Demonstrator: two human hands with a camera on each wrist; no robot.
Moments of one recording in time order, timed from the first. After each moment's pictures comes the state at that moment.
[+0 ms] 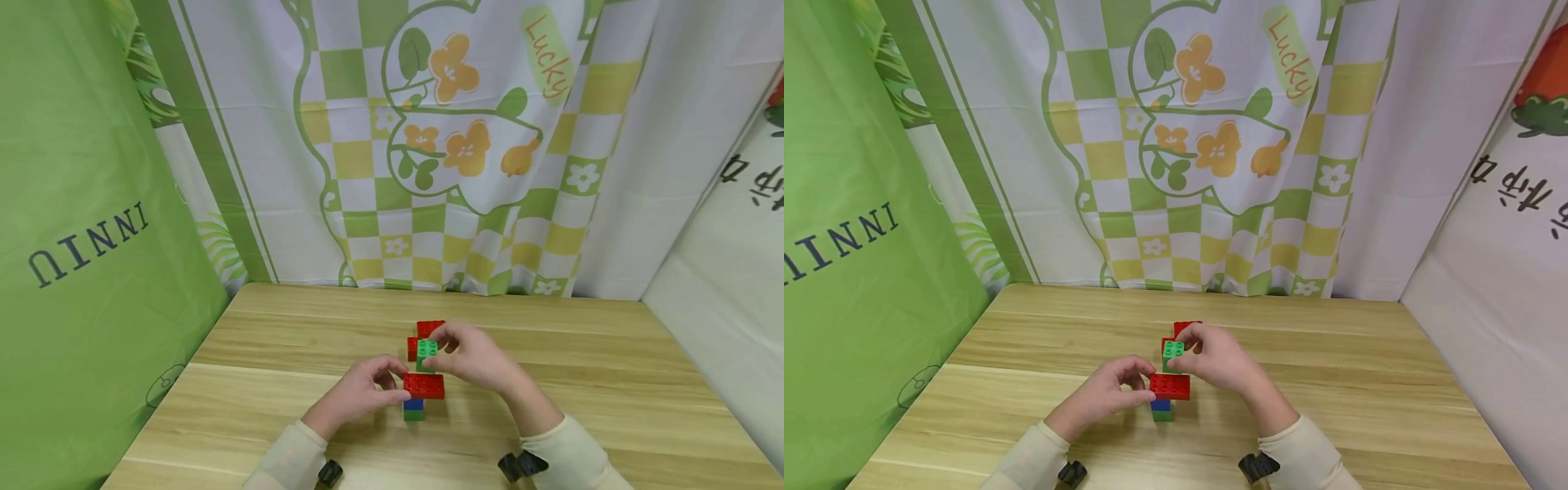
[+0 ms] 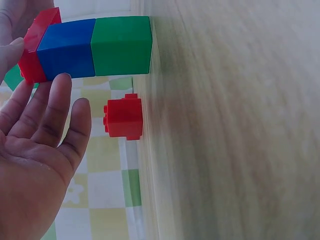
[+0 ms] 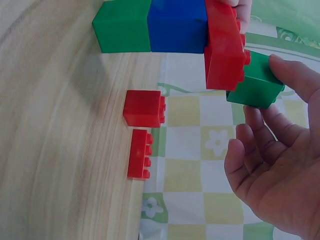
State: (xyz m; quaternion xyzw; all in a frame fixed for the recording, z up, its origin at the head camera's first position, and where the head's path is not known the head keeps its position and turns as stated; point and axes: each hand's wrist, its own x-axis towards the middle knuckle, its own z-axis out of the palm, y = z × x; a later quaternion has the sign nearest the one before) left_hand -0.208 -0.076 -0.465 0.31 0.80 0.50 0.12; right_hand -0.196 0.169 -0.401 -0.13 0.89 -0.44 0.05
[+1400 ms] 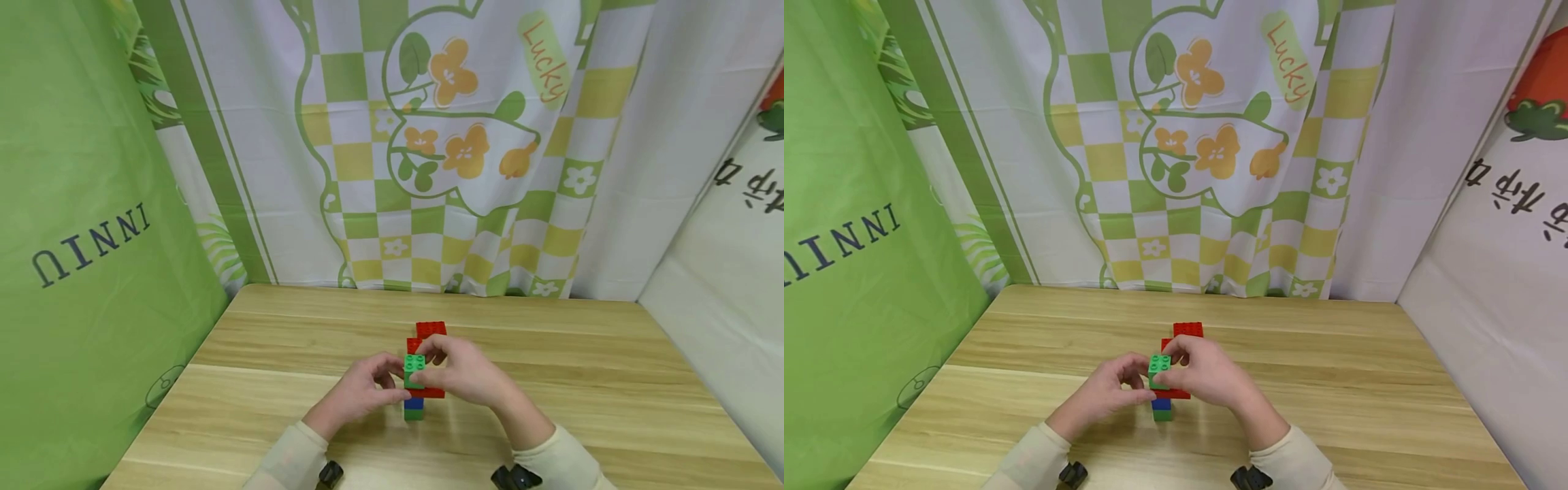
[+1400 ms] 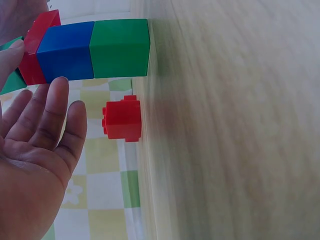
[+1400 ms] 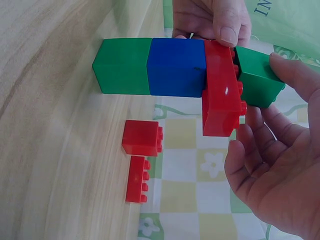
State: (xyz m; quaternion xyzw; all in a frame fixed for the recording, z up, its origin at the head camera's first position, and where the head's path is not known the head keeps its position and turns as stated) left_hand -0.208 -0.075 -0.467 0.31 0.79 0.52 0.11; right_hand -0.179 0.153 -0.399 -0.16 0.88 -0.44 0.07
